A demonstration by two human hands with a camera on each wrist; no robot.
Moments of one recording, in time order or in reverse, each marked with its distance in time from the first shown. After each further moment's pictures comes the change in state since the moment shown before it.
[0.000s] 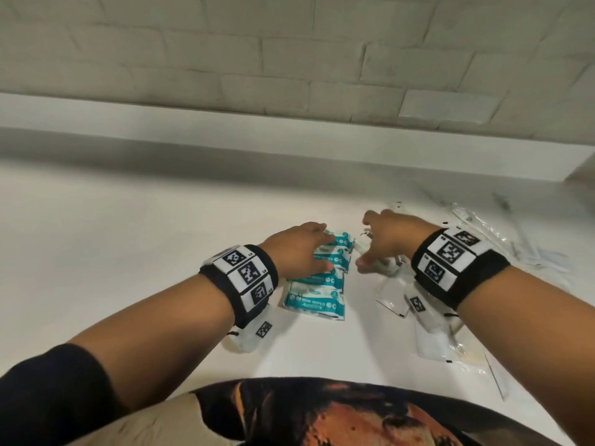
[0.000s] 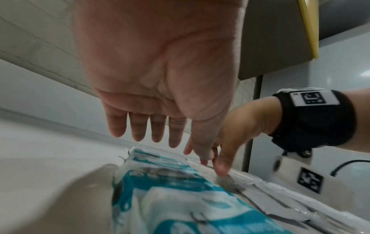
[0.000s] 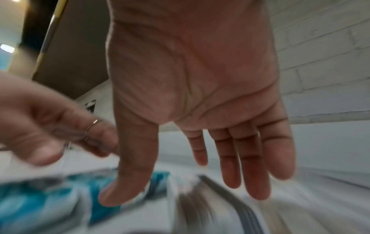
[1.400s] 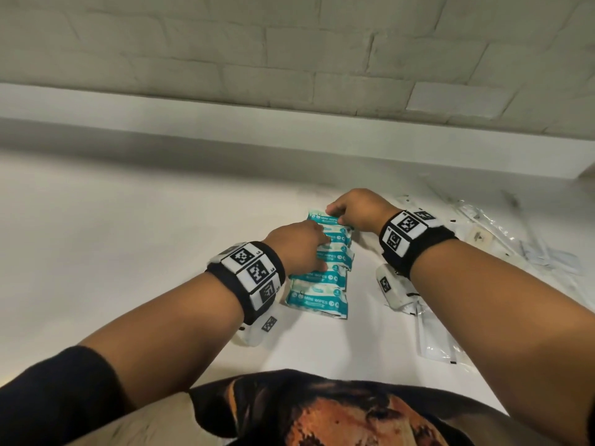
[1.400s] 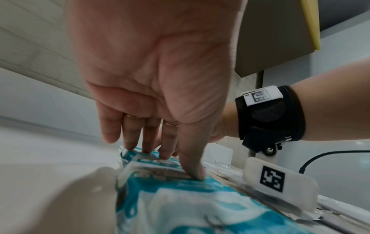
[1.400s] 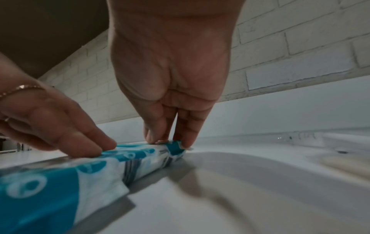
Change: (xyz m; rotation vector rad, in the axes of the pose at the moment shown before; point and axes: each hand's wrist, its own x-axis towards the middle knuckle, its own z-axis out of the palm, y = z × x) left_hand 0.006 -0.001 0.001 0.118 0.002 -0.040; right_hand 0.060 -0.032 -0.004 0.339 0.107 -0.199
